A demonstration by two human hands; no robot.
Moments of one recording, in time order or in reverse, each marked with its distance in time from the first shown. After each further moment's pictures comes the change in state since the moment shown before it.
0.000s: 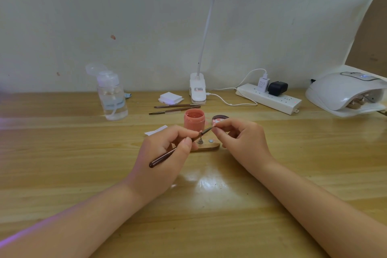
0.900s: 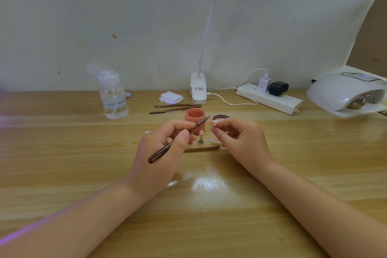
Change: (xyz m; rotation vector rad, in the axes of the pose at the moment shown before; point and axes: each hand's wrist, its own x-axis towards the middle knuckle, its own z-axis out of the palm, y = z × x) left_hand 0.002 0.001 0.001 -0.072 0.053 -0.014; right_hand -0.001 0.000 0.000 -0.002 -0.024 -0.037
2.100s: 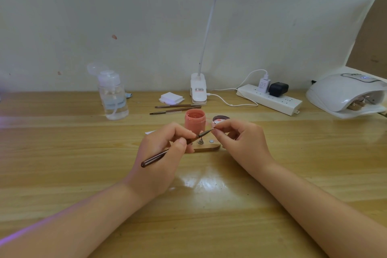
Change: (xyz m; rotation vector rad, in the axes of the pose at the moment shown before) left_hand -0.002 0.000 -0.002 0.011 -0.027 0.006; right_hand 0.000 0.000 0.000 -0.041 0.000 0.005
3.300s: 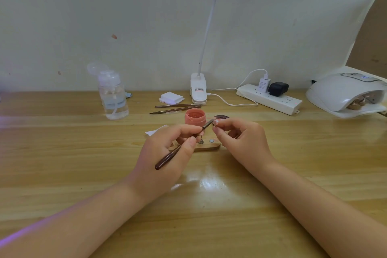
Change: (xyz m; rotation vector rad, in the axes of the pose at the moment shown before) left_hand 0.000 0.006 0.002 0.143 -0.038 0.088; right_hand 0.000 0.002 0.001 0.061 0.025 0.008
